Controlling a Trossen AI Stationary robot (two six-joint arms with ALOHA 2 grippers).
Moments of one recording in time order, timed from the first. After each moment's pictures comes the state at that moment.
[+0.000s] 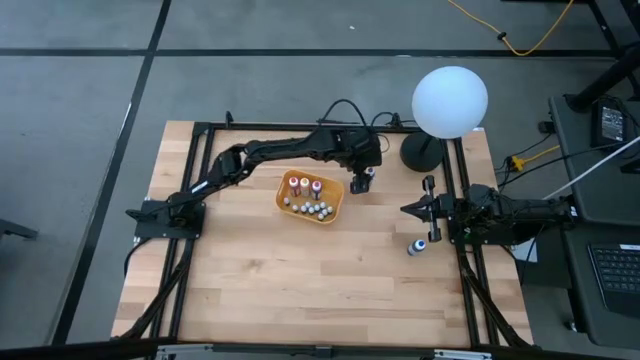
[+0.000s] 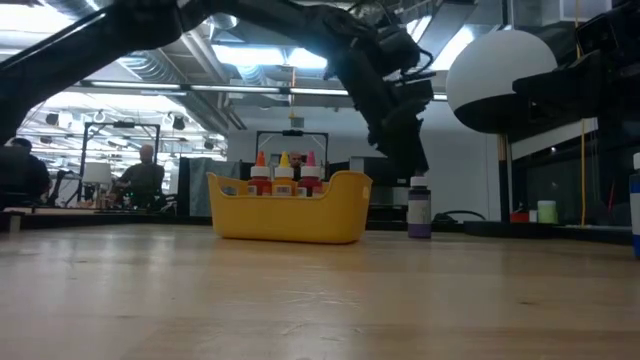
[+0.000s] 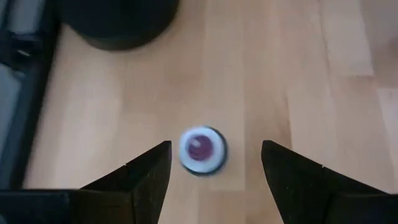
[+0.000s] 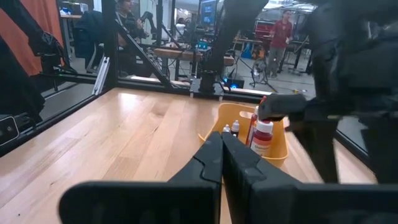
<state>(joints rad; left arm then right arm) 0.28 2.38 2.23 -0.74 0.04 0.24 0.02 0.01 0.01 0.02 -0.02 -0.11</state>
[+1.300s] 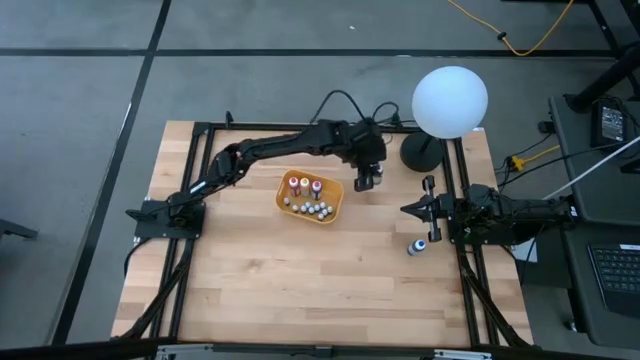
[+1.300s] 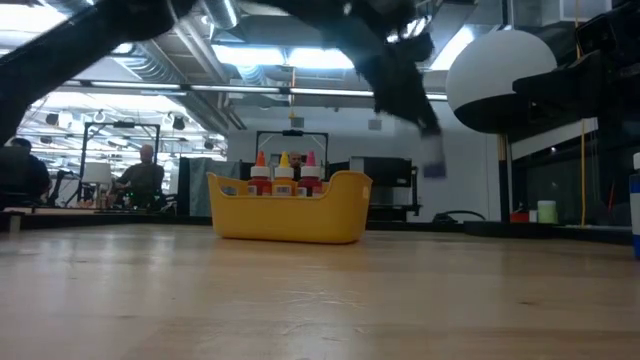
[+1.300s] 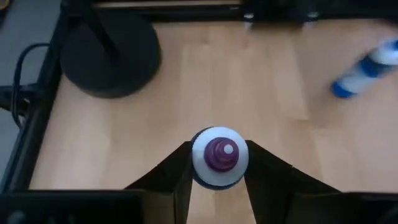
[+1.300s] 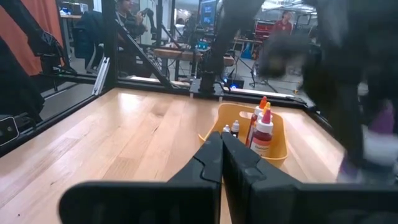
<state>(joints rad) 0.26 2.35 2.34 -0.78 0.15 0.20 0.02 0.01 0.01 0.02 -0.02 -0.11</state>
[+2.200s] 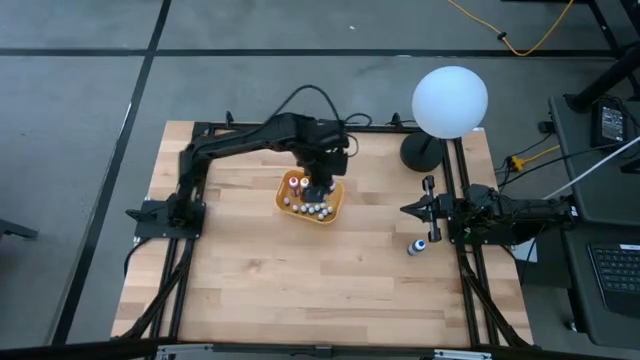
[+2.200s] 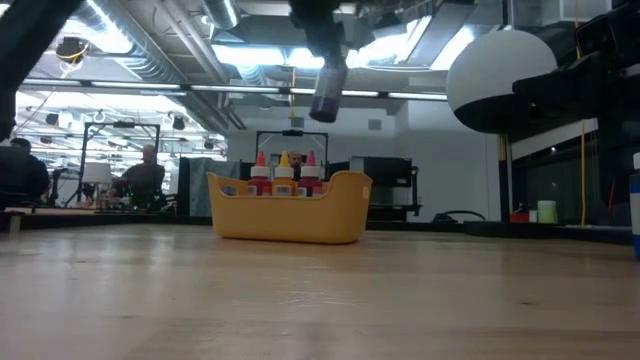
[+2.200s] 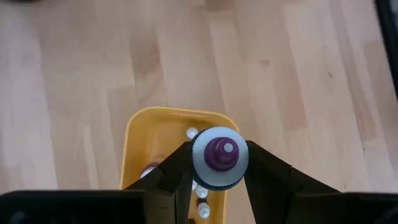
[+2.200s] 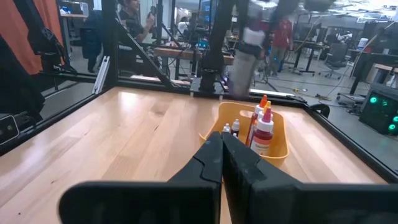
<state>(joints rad) 0.20 2.01 2.20 -1.33 0.21 0.28 0.02 0.02 0.01 0.02 -0.02 -0.11</state>
